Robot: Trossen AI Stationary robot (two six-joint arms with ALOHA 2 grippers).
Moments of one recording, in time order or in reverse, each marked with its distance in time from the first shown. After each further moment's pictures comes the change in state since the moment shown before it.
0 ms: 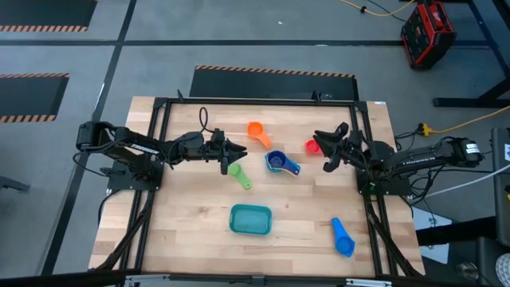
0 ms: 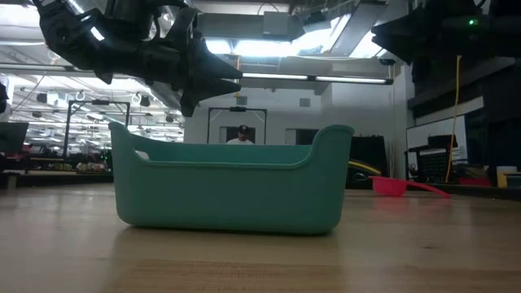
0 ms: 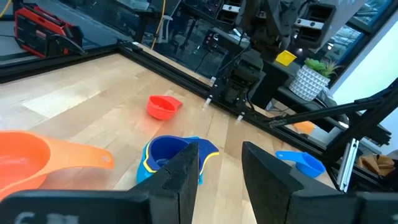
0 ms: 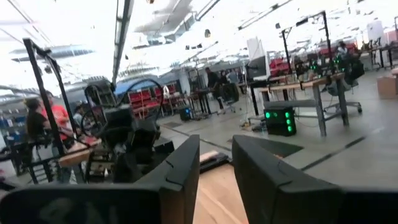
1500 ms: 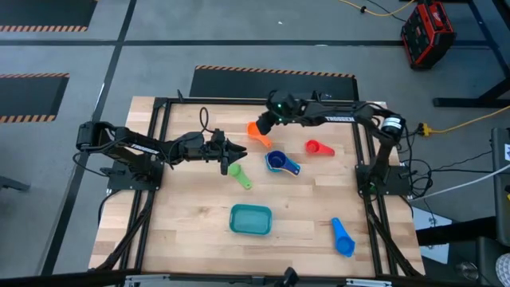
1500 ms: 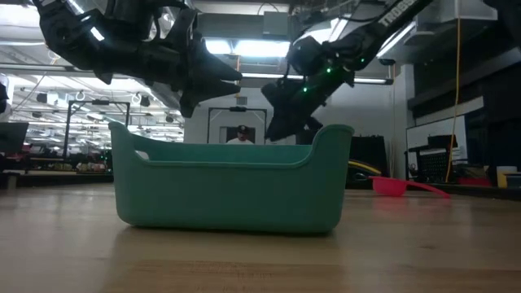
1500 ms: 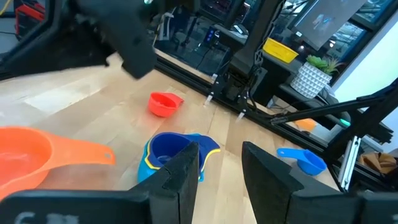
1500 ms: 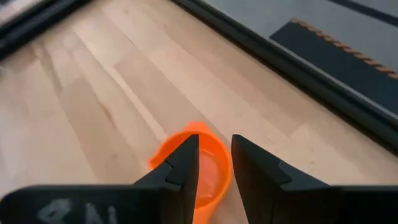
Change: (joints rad) left arm 0.000 0.000 0.000 -0.012 0.000 0.000; right arm -0.502 1.139 1.054 -0.908 -0.450 0.189
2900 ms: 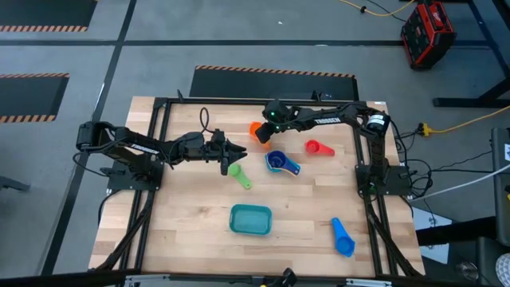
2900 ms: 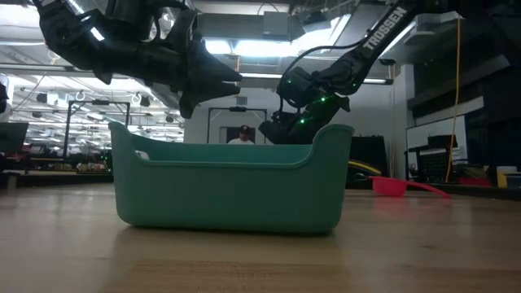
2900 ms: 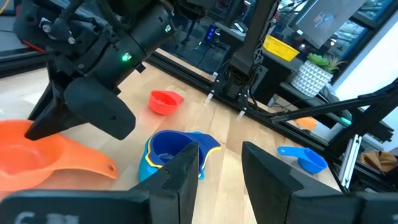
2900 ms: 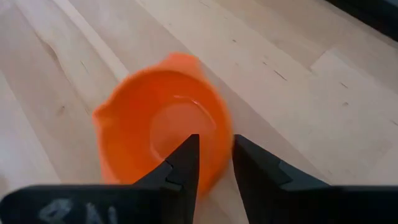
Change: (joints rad) left arm -0.002 0.000 0.000 -0.007 0.000 0.000; right arm -0.004 0.152 -0.003 -0.027 -0.018 0.027
